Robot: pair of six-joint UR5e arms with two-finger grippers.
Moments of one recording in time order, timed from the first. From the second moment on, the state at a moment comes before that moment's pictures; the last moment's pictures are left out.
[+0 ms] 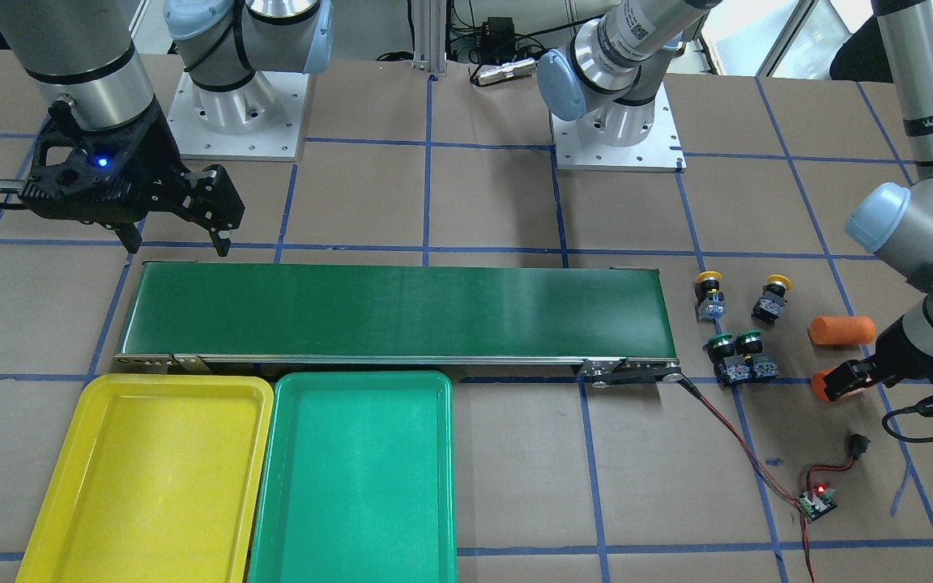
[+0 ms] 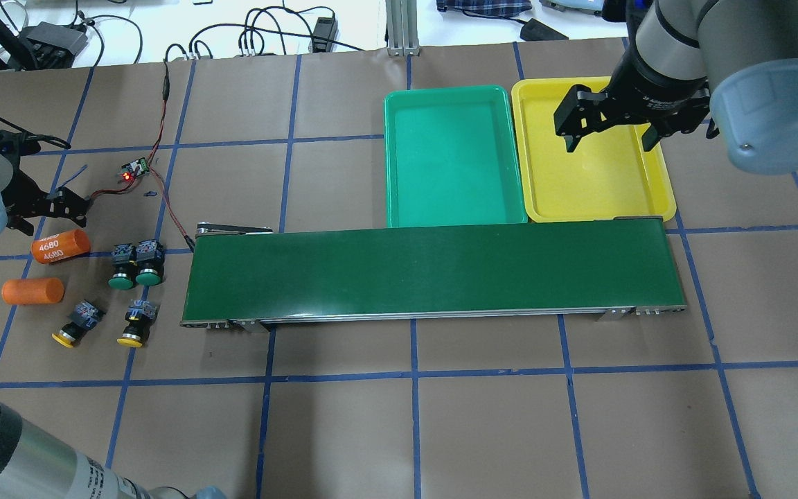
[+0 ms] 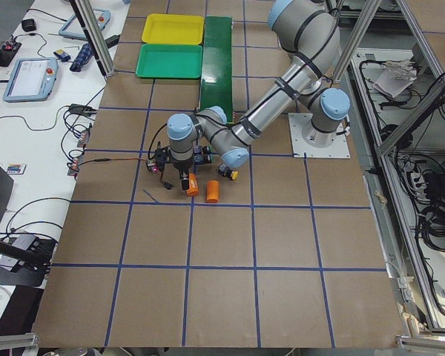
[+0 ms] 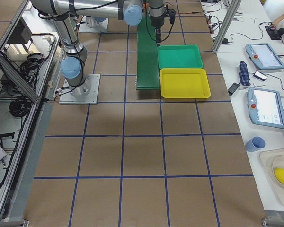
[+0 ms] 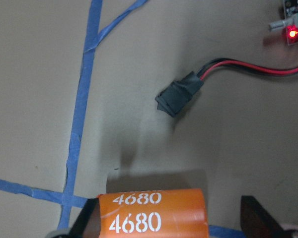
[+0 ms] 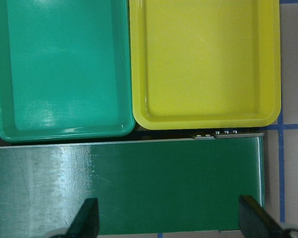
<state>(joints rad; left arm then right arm) -0.96 -2.06 -1.74 -0.82 1.63 0.43 1.55 -1.57 1.68 -1.81 -1.56 0.02</state>
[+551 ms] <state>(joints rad) -0.96 -2.07 -1.74 -0.82 1.65 0.44 1.55 -1.57 1.67 -1.81 -1.57 0.02</state>
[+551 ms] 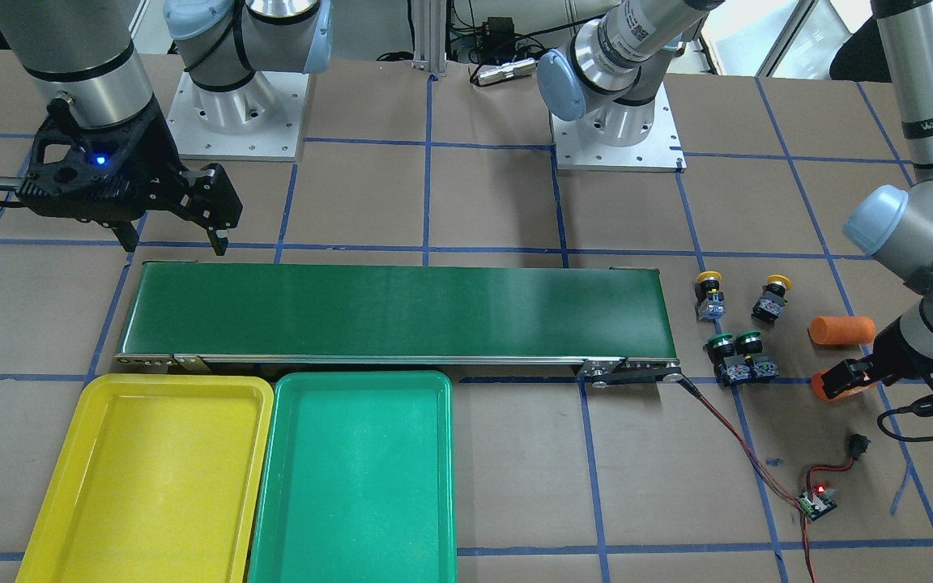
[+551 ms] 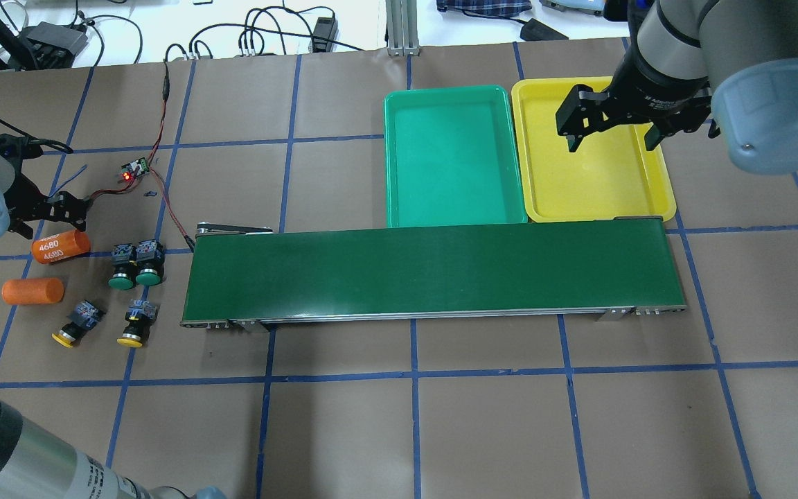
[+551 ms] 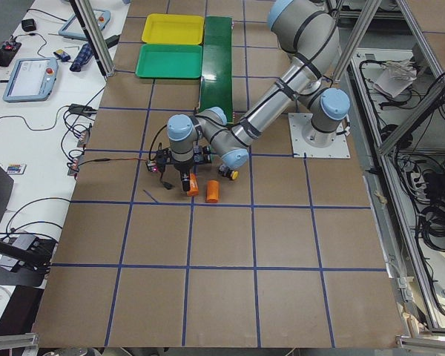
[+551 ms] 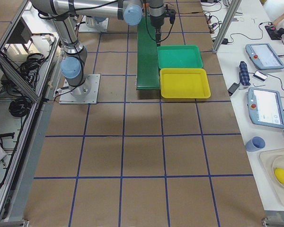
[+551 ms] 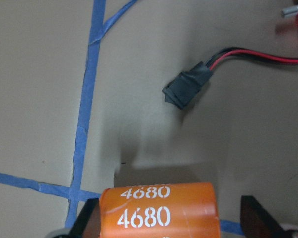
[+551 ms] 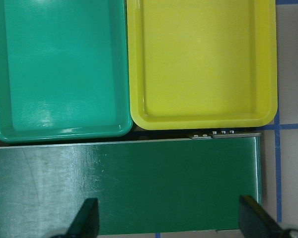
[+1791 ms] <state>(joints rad) -0.96 -2.10 -1.76 -0.79 1.68 0.45 1.55 -1.54 1.67 -1.80 -1.63 -0.02</state>
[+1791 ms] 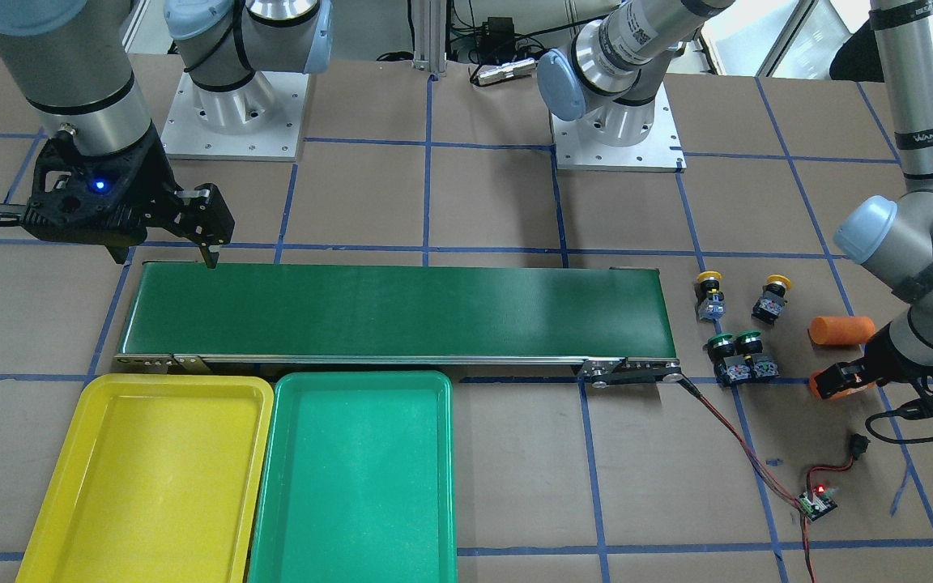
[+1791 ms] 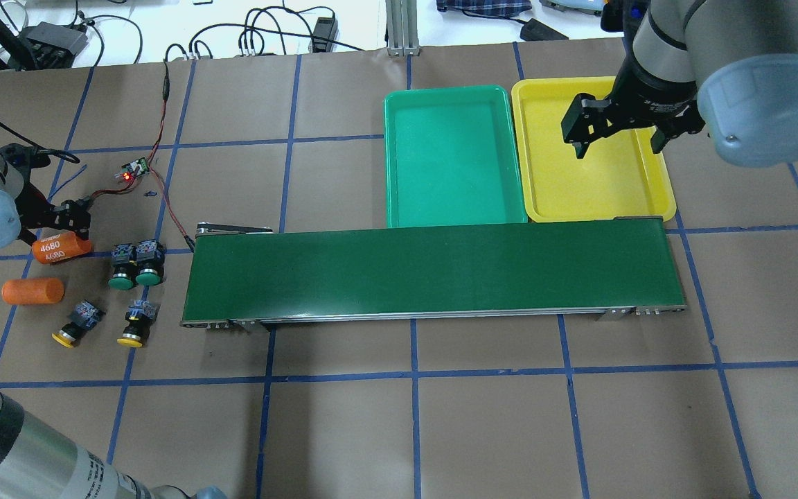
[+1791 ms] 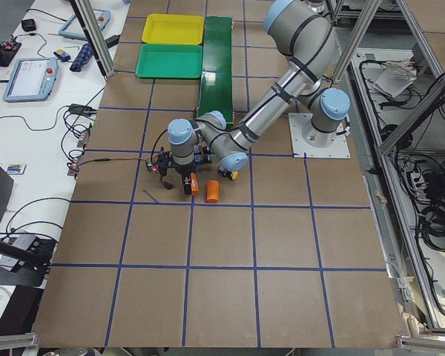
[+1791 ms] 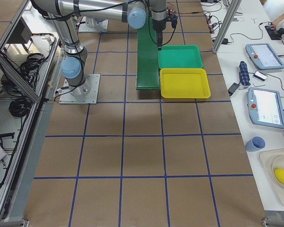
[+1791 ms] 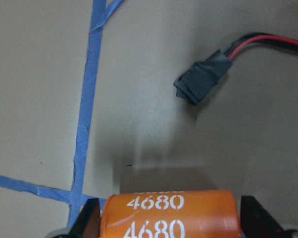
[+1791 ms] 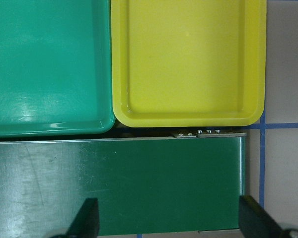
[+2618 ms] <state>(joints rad) -1.05 -1.95 -1.75 -0.96 1.64 0.54 1.55 -1.53 1.66 -1.83 -1.62 -0.01</state>
